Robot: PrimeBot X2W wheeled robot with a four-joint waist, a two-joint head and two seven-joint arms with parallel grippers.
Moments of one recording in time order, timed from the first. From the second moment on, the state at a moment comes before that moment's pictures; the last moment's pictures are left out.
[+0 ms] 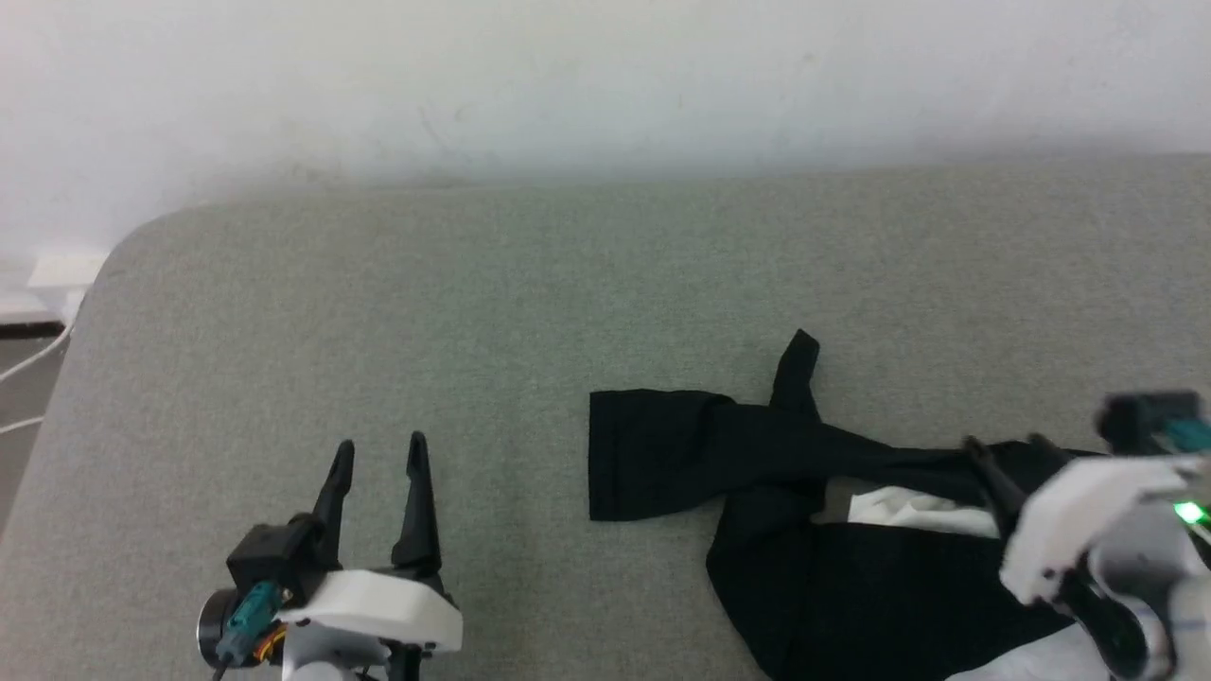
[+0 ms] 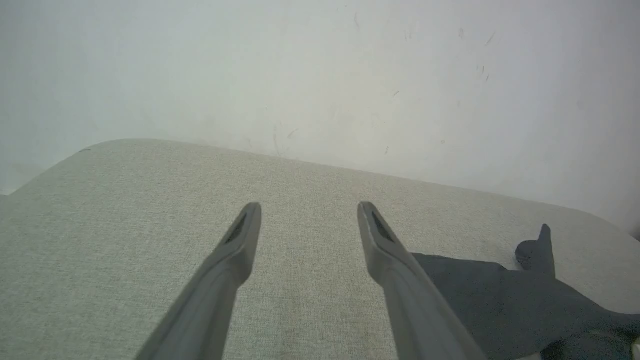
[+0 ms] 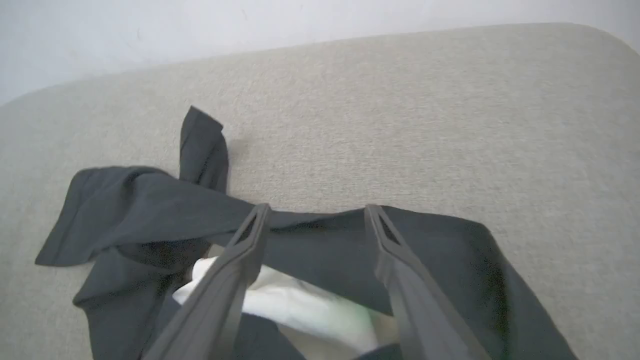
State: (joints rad) left arm -0.01 0.12 -0.15 0.14 -0.35 0.11 -0.26; right arm -0.04 -0.13 -0.17 0.01 0.31 0.13 0.43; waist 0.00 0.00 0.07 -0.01
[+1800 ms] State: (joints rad) left arm -0.06 0.08 -0.13 0.19 -0.32 0.08 -0.26; right arm -0.26 -0.23 -0.53 0.53 0.17 0.13 0.13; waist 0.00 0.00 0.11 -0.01
